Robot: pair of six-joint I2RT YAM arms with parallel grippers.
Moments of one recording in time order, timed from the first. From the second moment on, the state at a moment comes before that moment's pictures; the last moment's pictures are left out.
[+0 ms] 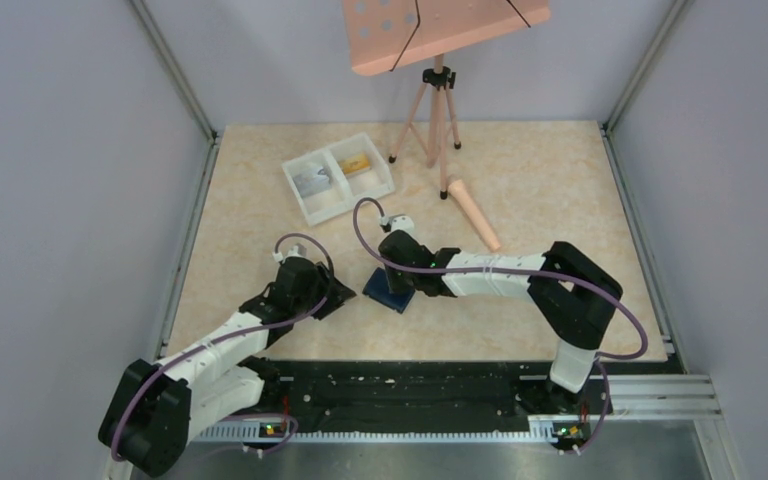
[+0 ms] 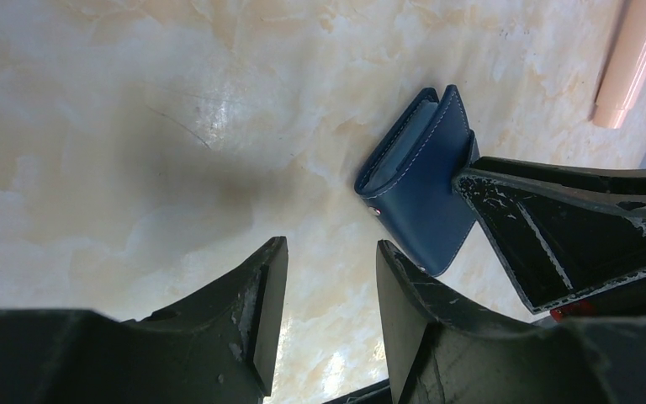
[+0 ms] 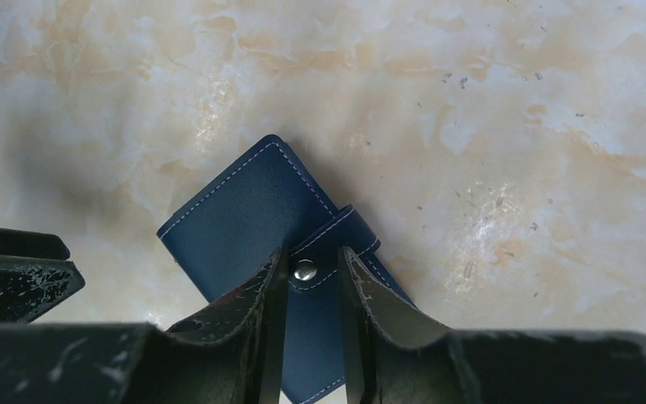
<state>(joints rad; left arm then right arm) -0.48 0.98 0.33 -0.10 0.07 -1.05 0.98 1.78 1.06 -0.15 0.25 0.54</state>
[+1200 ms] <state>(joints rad) -0.50 1.16 0.28 0.17 0.28 -1.07 0.96 1.52 0.73 -0.04 0.15 0.94</state>
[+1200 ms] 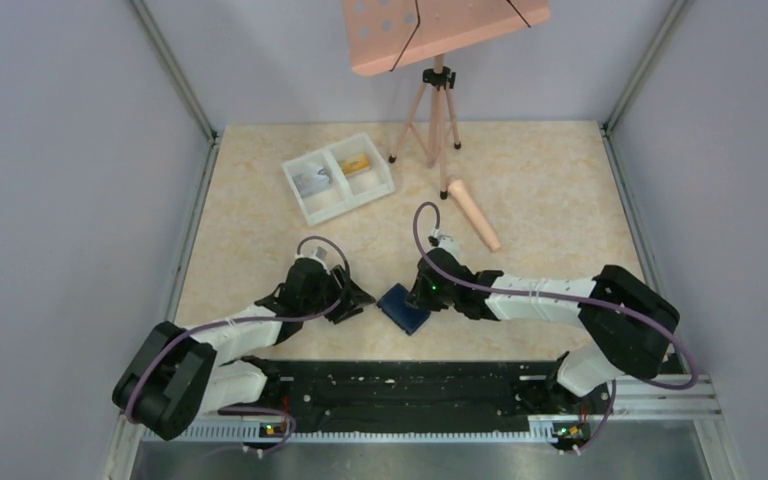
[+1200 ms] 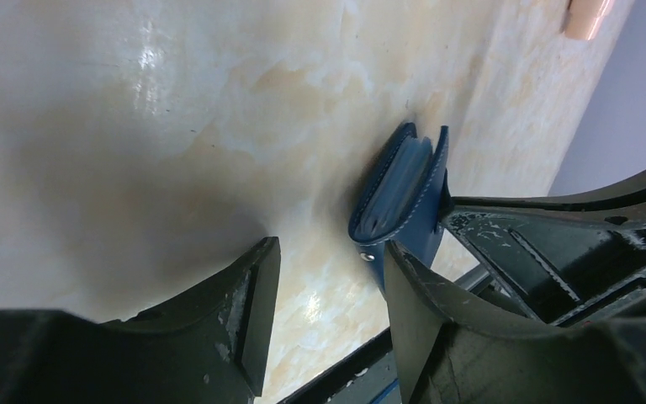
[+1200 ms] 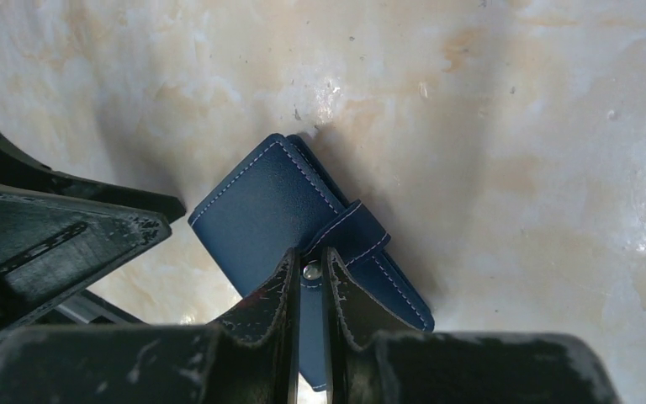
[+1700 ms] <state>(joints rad) -0.57 1.30 0.28 0.38 0.34 -1.11 0.90 1.43 0.61 0.07 0.05 1.07</state>
